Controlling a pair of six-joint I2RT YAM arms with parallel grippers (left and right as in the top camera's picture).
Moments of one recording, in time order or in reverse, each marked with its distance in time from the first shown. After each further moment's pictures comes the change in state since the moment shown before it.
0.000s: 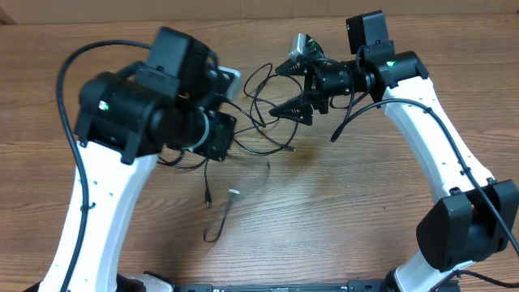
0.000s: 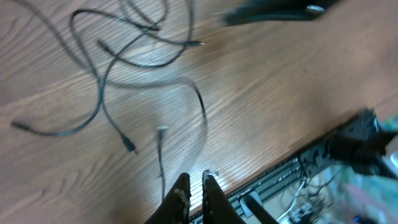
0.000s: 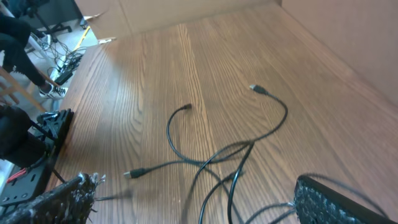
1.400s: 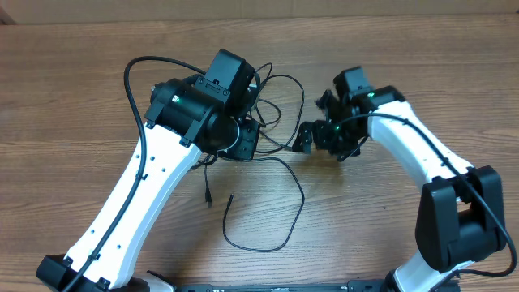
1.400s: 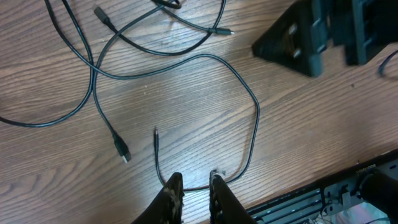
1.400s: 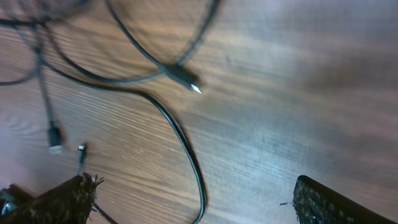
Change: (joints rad) left arm -0.077 0.021 -0.335 0.257 -0.116 -0.205; right arm 0.023 0.000 -0.348 -0.156 0.661 0.959
